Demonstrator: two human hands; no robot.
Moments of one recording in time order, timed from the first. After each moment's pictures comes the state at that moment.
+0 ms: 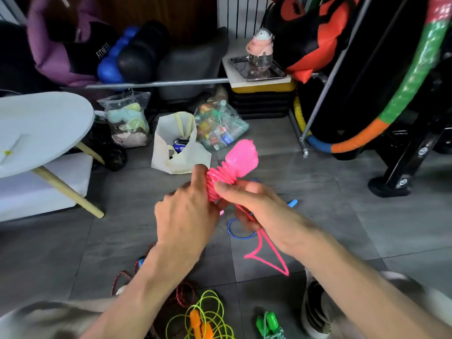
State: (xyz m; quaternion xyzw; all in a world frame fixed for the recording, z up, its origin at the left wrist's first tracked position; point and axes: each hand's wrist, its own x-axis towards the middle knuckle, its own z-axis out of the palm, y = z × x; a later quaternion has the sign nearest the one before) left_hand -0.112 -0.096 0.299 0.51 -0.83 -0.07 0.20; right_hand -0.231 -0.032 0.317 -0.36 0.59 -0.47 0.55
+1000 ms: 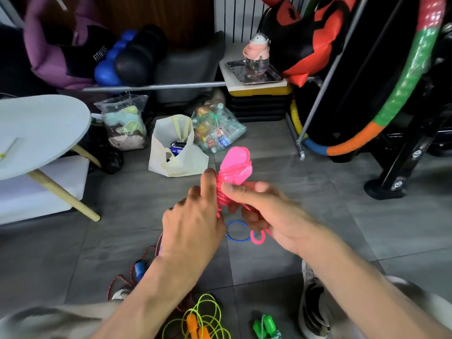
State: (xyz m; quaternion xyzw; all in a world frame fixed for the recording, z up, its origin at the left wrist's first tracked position) left_hand -0.116 -0.082 0.297 0.46 -0.87 -0.03 0.17; right_hand -0.249 -0.029 0.315 -0.33 0.61 -0.48 0.54
